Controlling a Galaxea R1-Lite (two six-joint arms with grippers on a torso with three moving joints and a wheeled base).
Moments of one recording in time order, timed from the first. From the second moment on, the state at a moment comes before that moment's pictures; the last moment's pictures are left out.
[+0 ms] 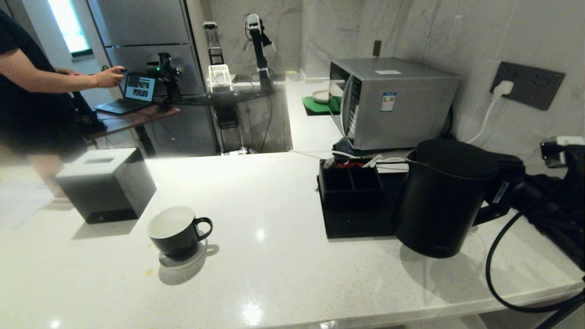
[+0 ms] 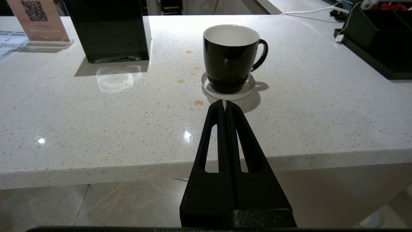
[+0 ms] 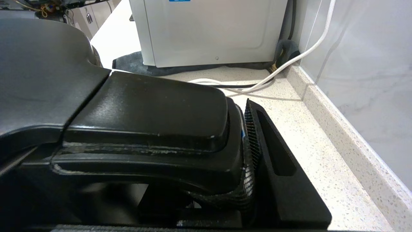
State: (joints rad) left arm 0.00 0.00 0.00 0.00 0.00 -0.03; right arm 0.03 1.64 -0.39 -1.31 -0.08 0.03
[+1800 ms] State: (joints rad) left arm 0.00 0.00 0.00 0.00 0.00 -0.05; right arm 0.03 1.62 -0.38 -1.31 -0.07 0.03
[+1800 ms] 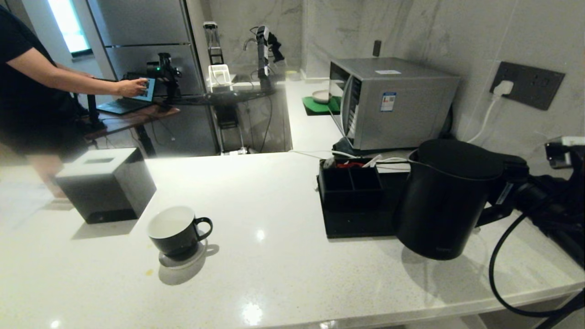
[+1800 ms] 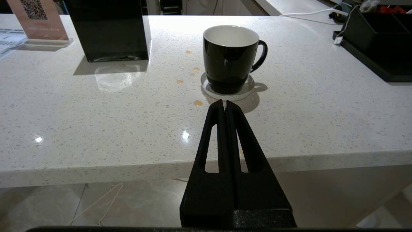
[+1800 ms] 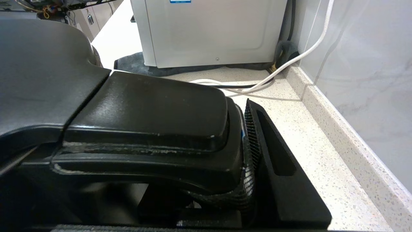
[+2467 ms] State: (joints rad) left arm 0.00 0.00 0.00 0.00 0.00 -0.05; right arm 0.03 1.62 -0.38 -1.30 -0.08 0.03
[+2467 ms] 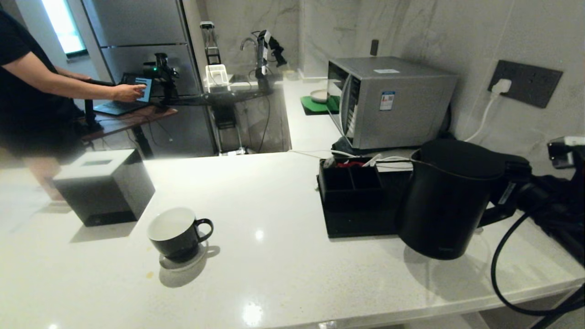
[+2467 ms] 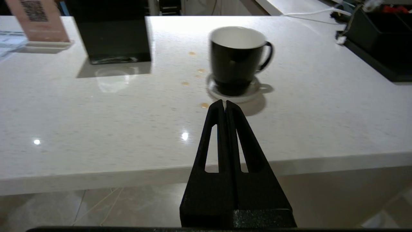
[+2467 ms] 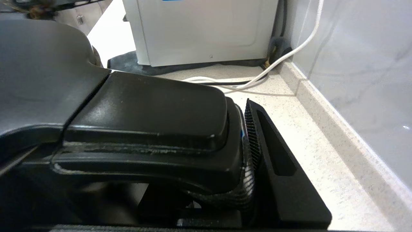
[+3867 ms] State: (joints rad) left arm 0.00 0.00 0.00 0.00 0.00 -0.05; right arm 0.03 1.62 -0.38 -1.30 -0.07 0.03
